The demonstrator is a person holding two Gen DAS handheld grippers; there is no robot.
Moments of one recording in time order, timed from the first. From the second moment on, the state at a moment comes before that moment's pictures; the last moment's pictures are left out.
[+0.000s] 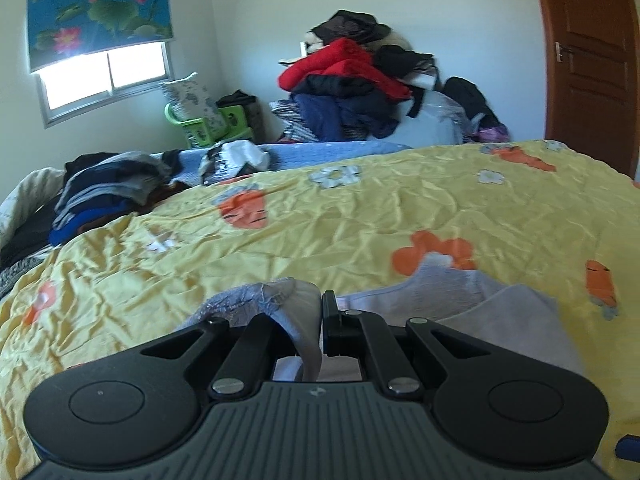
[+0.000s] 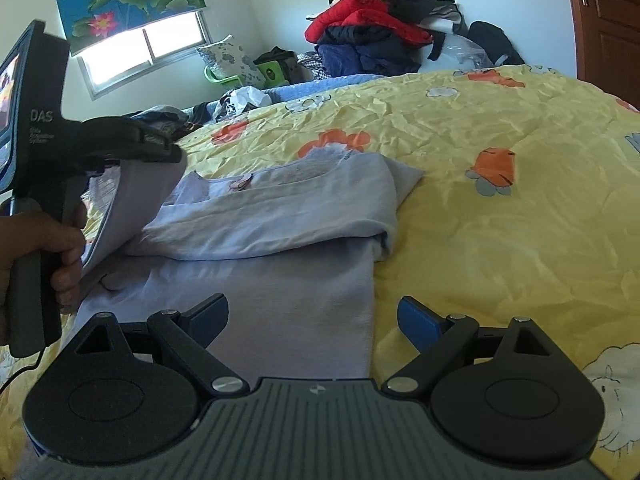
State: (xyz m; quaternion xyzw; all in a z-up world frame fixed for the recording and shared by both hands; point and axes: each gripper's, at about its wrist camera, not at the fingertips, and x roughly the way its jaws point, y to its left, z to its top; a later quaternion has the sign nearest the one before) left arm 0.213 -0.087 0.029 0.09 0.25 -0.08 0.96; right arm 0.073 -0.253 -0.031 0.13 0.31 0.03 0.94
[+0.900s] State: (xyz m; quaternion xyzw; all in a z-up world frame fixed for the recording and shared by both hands) left arm 0.218 -0.183 0.001 0.13 0.27 -0.16 0.94; right arm 0.055 -0.276 -0.040 0.14 0.32 0.00 0.94
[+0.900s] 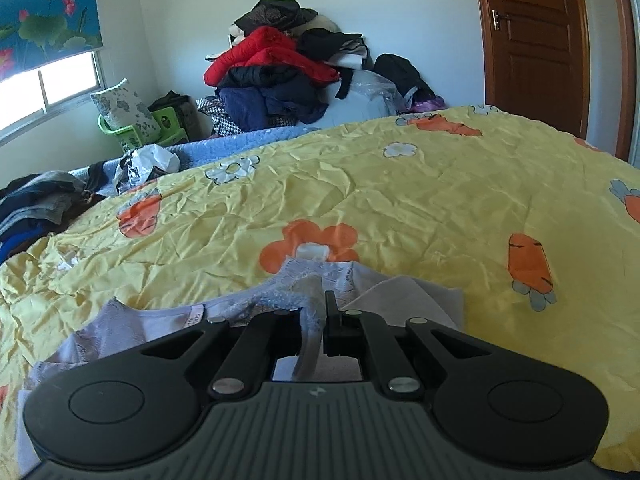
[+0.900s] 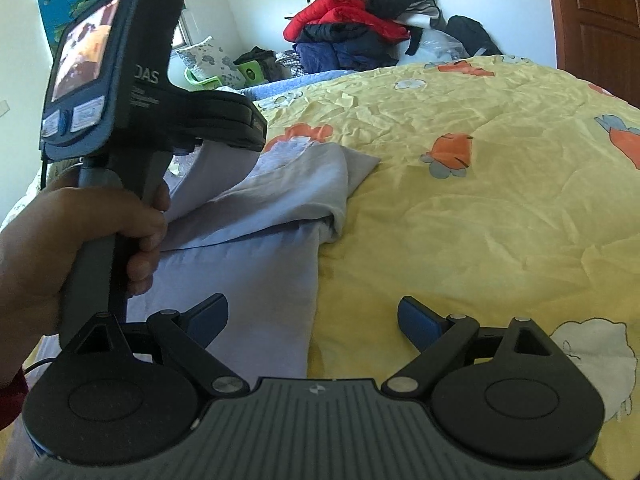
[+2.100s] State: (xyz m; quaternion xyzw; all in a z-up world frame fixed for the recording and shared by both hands) left arm 0.206 -0.219 0.009 0.13 0.27 -0.20 0.93; right arm 0.045 -0.286 -0.042 0.14 0.32 -0.02 0.94
